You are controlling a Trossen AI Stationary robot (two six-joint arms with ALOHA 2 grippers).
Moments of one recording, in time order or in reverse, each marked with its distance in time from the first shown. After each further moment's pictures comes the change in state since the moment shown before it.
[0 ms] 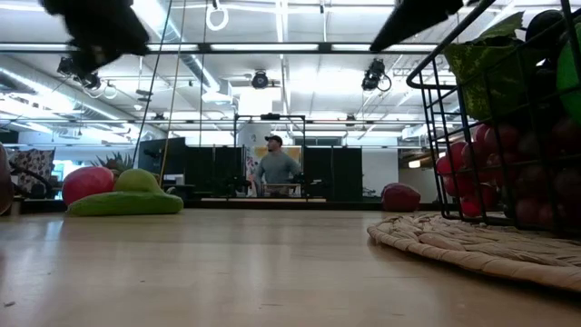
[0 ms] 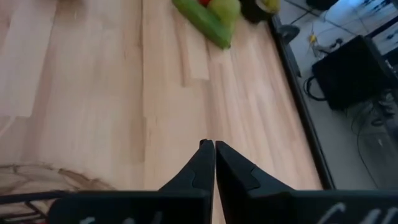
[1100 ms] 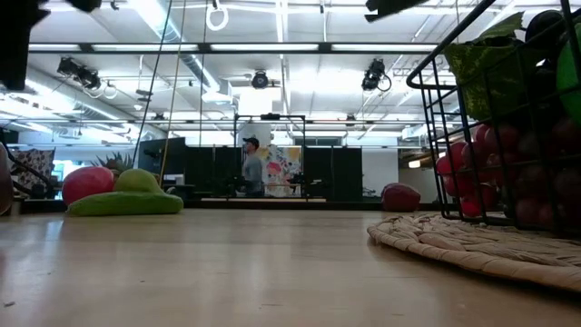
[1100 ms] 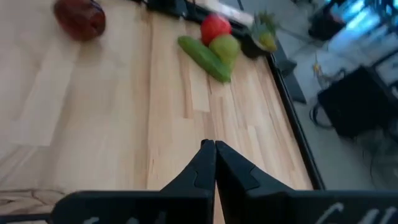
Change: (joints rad) left arm -0.138 0.489 0.475 -1.004 0.195 -0.630; right arm 0.003 -0.071 -0.002 0.079 -0.033 -0.080
